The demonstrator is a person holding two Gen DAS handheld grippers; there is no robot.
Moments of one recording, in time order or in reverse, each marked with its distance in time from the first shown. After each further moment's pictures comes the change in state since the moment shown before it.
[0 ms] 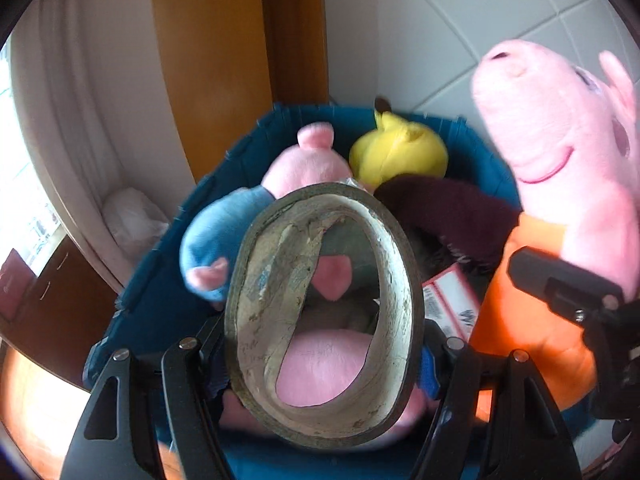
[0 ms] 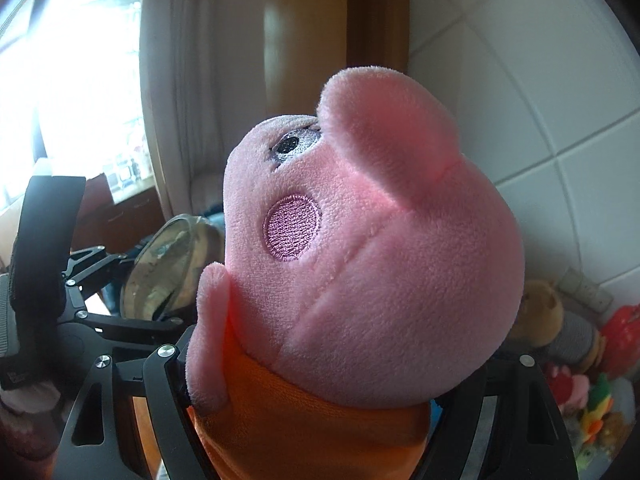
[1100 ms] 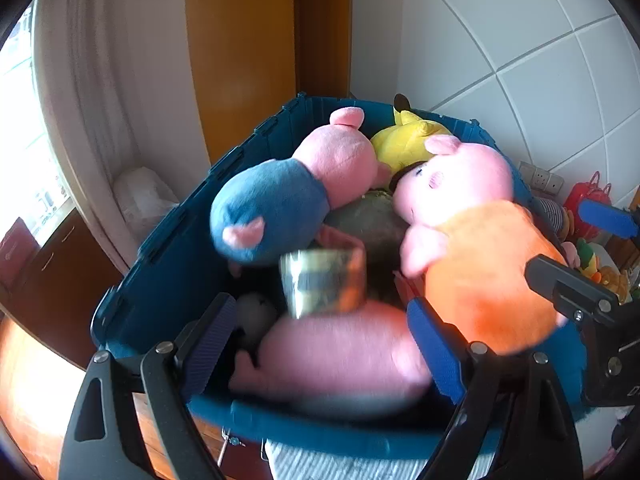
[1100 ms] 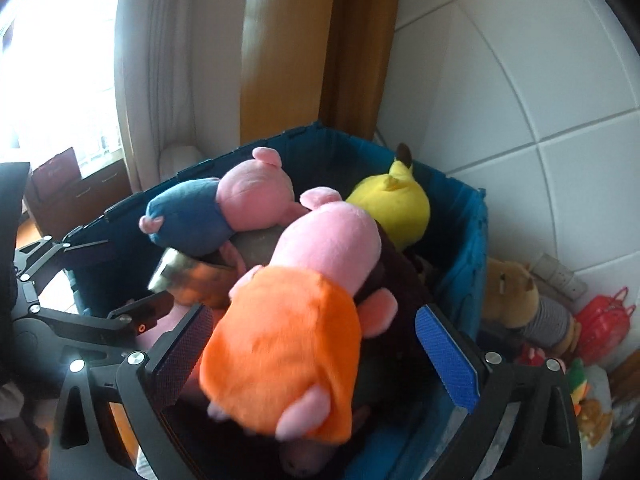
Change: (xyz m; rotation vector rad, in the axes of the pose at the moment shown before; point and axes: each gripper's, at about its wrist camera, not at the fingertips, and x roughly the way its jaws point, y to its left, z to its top) left arm -0.033 0.019 -0.034 -0.092 -0.019 0.018; right arm -0.008 0.013 -0.011 -0.014 0.057 -0.135
